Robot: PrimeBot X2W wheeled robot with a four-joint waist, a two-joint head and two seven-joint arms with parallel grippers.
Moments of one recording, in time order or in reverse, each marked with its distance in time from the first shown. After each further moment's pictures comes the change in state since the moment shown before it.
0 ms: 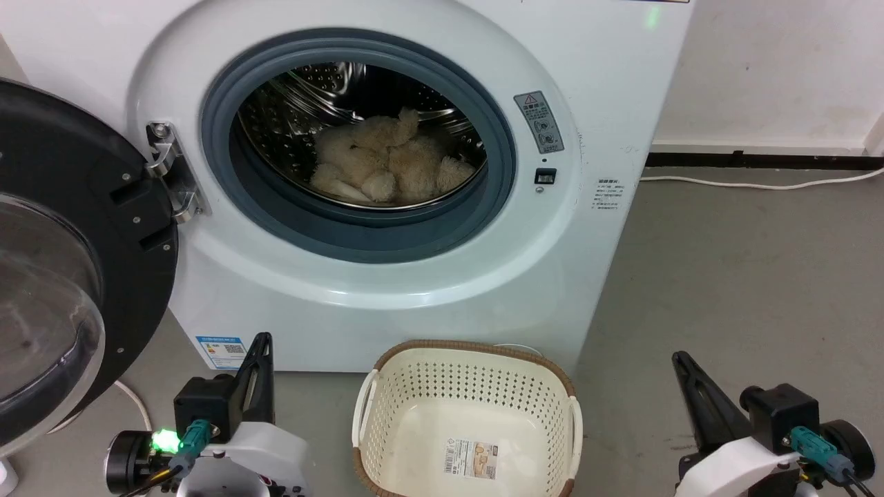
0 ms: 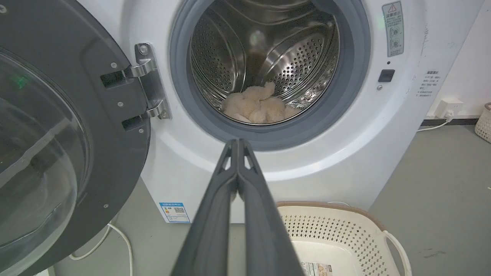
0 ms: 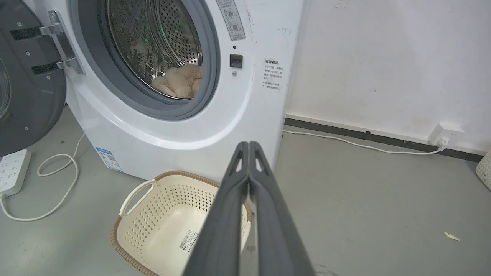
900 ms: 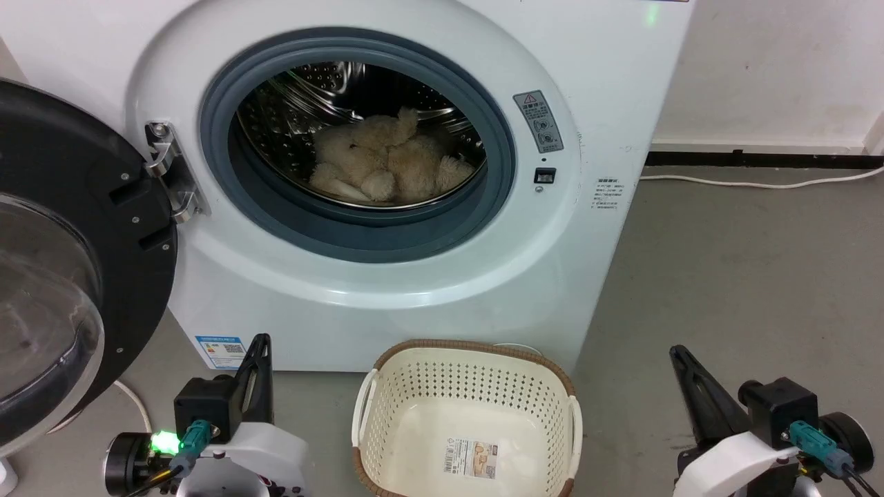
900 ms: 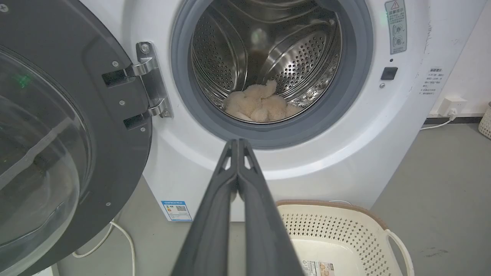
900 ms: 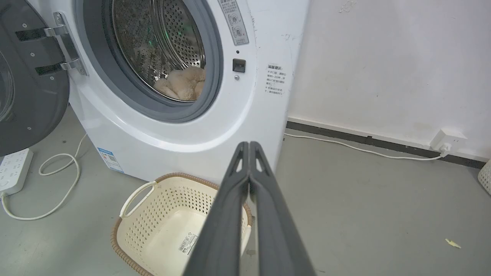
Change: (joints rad) left arm 0.004 -0.015 0.015 -0.006 0.023 -0.005 0.007; right arm -0.014 0.000 0.001 -0.006 -0.007 0.000 0.008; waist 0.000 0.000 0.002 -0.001
